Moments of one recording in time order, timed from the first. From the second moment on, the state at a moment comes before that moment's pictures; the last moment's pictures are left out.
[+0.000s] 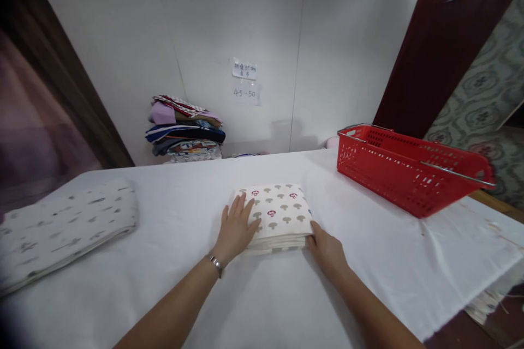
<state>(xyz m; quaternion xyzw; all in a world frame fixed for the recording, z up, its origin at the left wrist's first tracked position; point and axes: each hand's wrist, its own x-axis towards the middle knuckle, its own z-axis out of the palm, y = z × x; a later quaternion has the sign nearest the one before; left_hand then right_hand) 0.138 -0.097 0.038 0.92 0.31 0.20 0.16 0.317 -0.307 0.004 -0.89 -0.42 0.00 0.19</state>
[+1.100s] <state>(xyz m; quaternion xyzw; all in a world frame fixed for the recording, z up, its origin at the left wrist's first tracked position) 0.135 -0.108 0.040 0.97 0.08 0.15 0.16 0.338 -0.297 0.037 -0.74 -0.63 -0.04 0.21</state>
